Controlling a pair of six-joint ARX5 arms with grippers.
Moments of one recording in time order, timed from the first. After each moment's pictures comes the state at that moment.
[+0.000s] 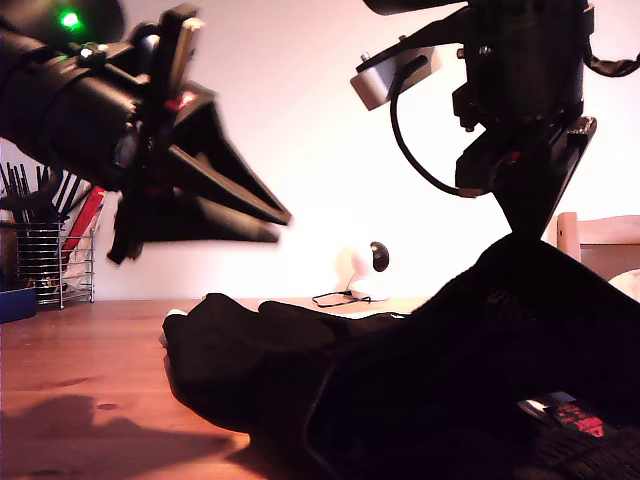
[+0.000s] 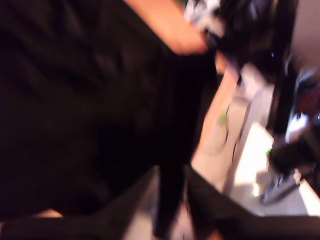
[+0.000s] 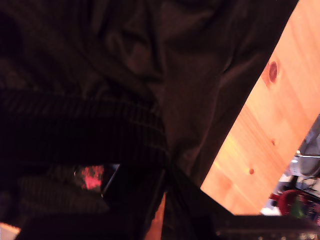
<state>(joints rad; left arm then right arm) -0.61 1.38 0.68 -0.05 0.73 -0.33 0.80 1.50 1.10 -0.93 0.54 -0.11</state>
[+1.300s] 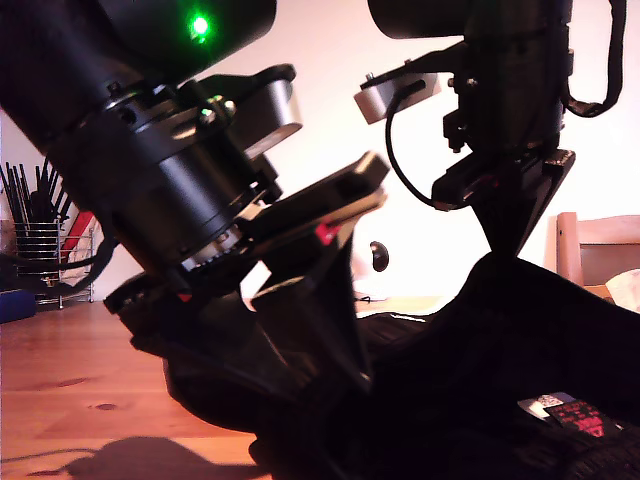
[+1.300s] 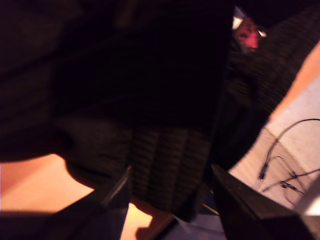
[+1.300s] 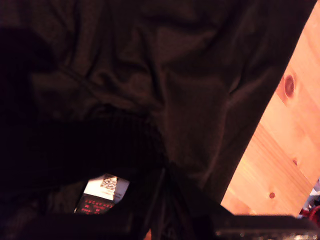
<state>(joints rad) -1.03 1.47 0.68 -0.09 0.03 -0.49 0.71 1.53 1.10 -0.81 0.44 -0.16</state>
